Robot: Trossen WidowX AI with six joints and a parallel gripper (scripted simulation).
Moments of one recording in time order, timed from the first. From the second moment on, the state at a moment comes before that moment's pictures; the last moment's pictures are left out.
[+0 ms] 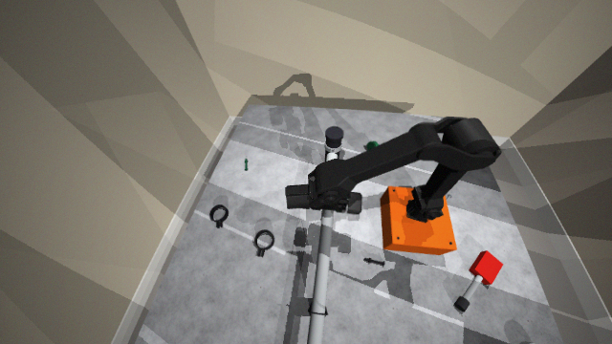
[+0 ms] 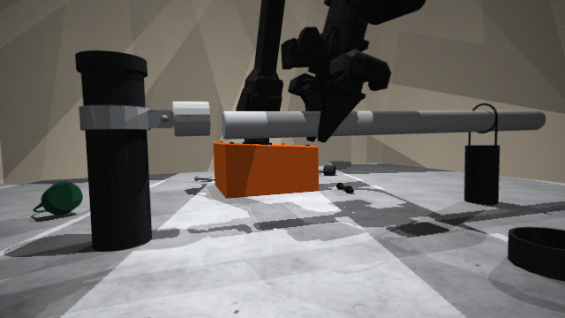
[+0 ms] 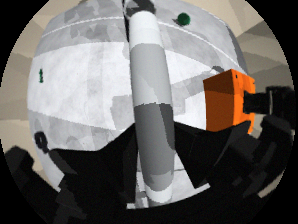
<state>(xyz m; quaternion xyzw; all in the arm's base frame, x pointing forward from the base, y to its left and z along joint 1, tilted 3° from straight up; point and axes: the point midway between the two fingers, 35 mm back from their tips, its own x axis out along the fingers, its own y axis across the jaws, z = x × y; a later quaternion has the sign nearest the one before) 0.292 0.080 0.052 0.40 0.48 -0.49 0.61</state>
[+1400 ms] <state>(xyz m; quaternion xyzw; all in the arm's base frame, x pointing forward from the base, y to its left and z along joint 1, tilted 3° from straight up) 0.298 0.062 0.053 0.40 0.49 -0.49 0.61</state>
